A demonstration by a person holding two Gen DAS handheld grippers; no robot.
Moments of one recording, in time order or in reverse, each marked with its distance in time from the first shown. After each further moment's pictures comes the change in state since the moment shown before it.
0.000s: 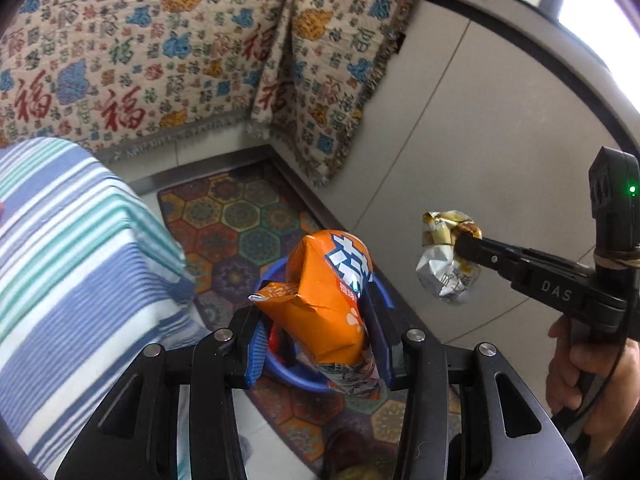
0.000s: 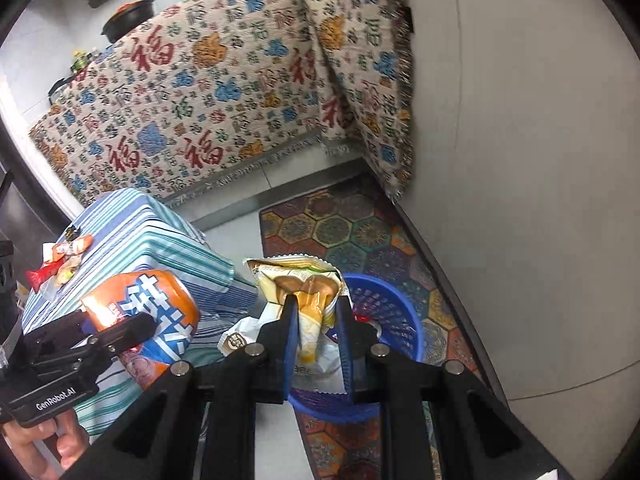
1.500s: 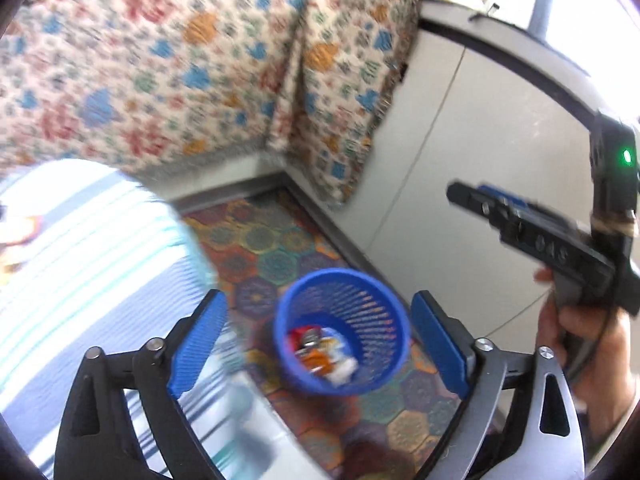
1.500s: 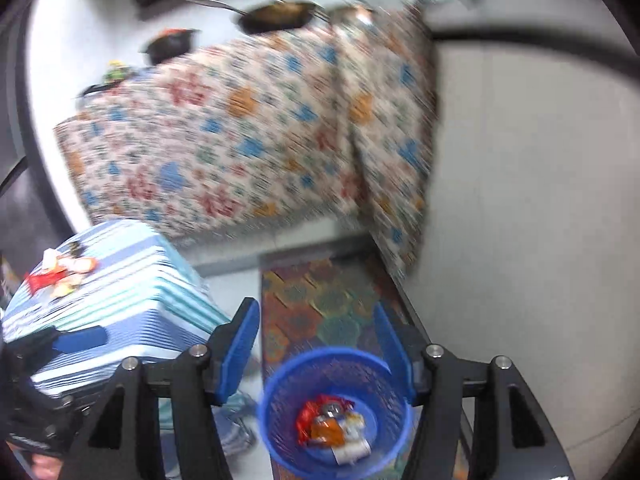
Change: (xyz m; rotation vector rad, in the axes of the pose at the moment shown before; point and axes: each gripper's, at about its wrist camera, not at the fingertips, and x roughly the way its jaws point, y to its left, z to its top) left arm -0.076 0.033 -0.026 0.037 -0.118 0.065; right arm -0.026 0.042 0.016 -0.189 -0.280 0.003
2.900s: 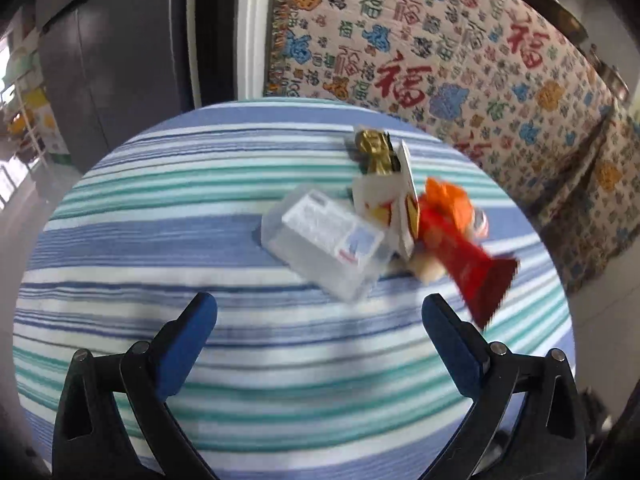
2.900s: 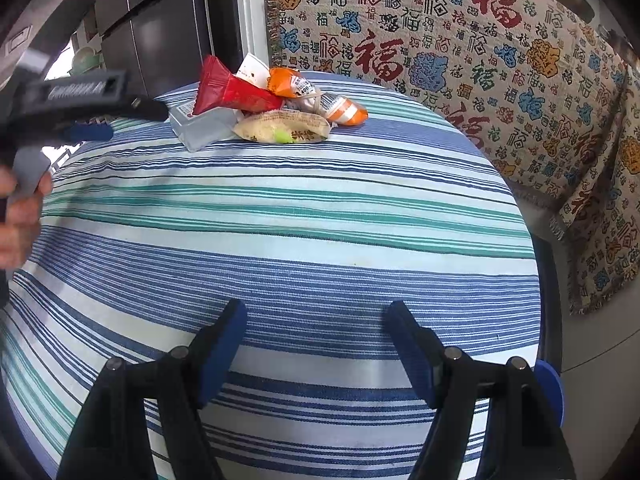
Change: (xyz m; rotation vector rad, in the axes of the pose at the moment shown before) left arm -0.109 0.344 -0.029 -0.570 0.000 0.574; right arm 0.069 0.326 -0.090 -0.458 0.302 0.363
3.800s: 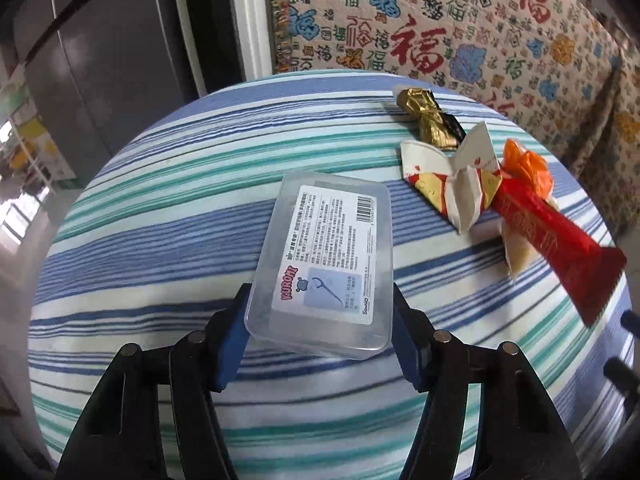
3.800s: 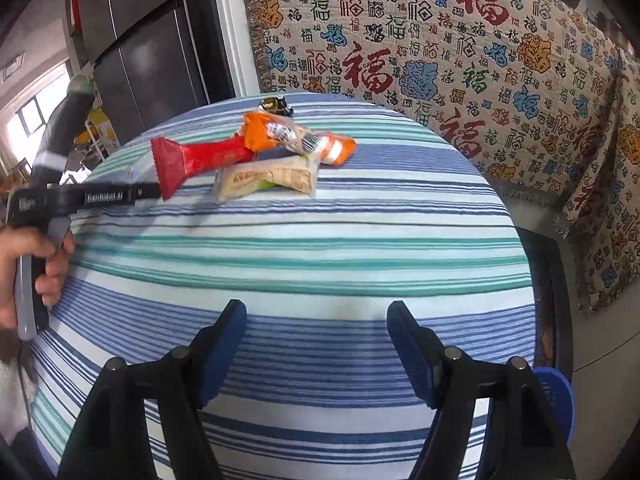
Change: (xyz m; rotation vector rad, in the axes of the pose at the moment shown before) left arm 0.027 0.044 -0.029 0.166 0.053 0.075; right arm -0.005 -0.016 0.036 0.087 -0.047 0.054
